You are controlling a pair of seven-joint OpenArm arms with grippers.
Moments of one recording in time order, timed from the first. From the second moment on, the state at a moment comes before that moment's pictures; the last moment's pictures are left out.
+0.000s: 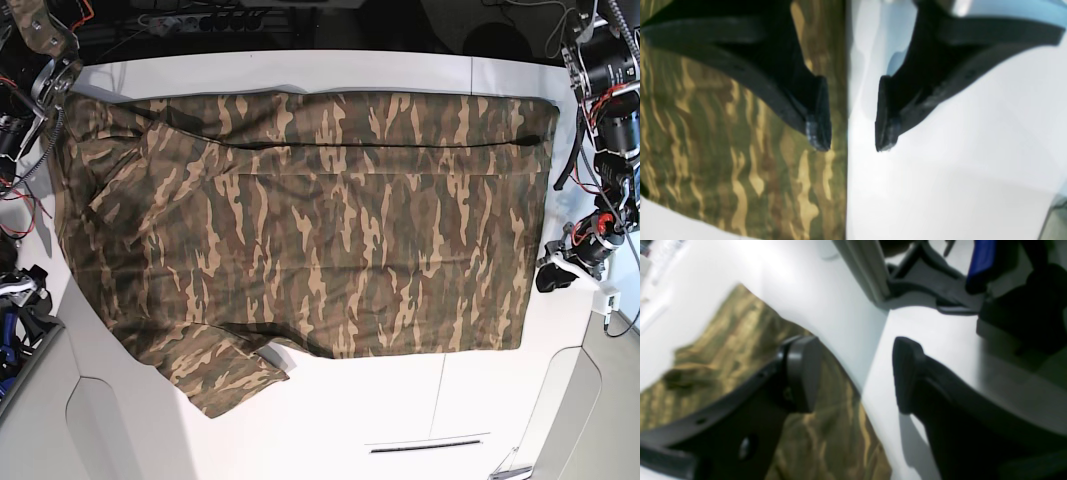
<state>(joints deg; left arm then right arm) -20.7 -30.2 -16.1 40.5 -27.3 -33.5 24.2 22.3 20.9 35.7 53.8 22.4 31.2 -39.4</state>
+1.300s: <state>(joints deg) -23.4 -21.7 -16.3 36.9 -26.8 -28.0 20.8 24.2 15.0 18.9 35.9 20.5 34.5 -19.6</state>
